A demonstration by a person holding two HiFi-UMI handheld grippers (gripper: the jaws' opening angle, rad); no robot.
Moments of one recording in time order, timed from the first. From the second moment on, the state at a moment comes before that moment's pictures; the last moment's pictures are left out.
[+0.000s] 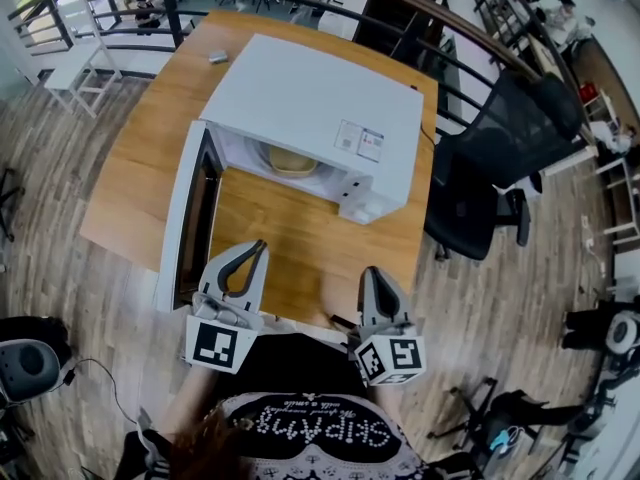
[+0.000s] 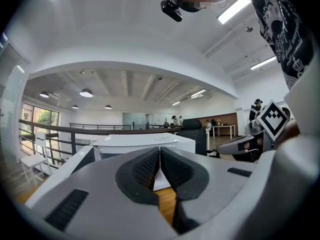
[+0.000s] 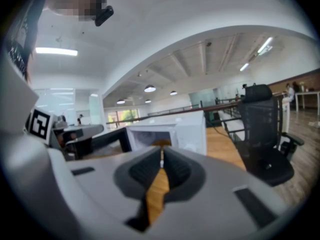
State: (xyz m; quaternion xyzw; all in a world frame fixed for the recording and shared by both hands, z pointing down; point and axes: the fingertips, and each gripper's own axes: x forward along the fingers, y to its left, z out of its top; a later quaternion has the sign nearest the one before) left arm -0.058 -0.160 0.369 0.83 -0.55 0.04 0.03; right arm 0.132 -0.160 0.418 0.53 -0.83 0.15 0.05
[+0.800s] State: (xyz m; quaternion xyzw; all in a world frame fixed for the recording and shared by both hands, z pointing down) left arm -0.066 -0.164 0.378 0.84 -0.53 0.03 0.06; right arm 0.104 -0.160 0.414 0.54 -0.83 0.14 0.05
